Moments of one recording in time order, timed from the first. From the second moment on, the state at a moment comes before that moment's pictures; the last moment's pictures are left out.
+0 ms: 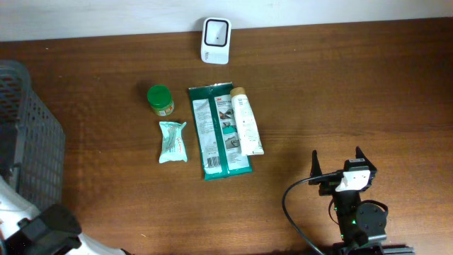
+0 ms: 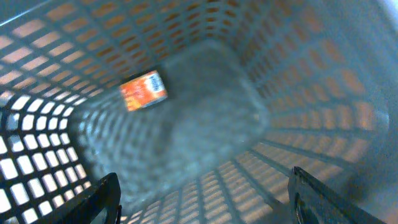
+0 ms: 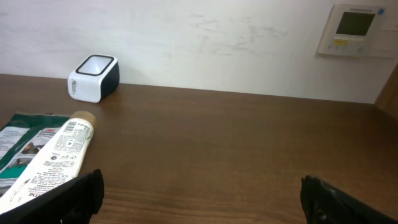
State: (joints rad) left arm 0.58 1.86 2.36 -1.54 -0.26 -0.44; right arm 0.07 0.01 0.01 -0.07 0.07 -0.06
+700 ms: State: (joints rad) left arm 0.82 1.97 1.36 -0.48 -0.40 0.13; right arm 0.07 0.01 0.01 -0.07 0.07 -0.06
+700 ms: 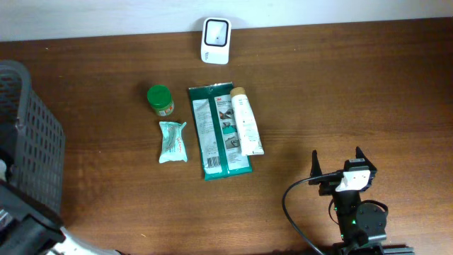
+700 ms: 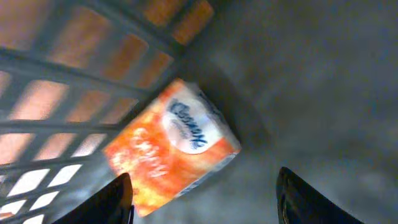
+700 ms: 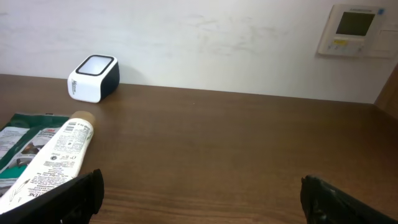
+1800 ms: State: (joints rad) left arm 0.63 1.46 1.36 -0.39 -0.32 0.16; right arm 0.07 0.01 0.01 -0.07 0.07 -0.06
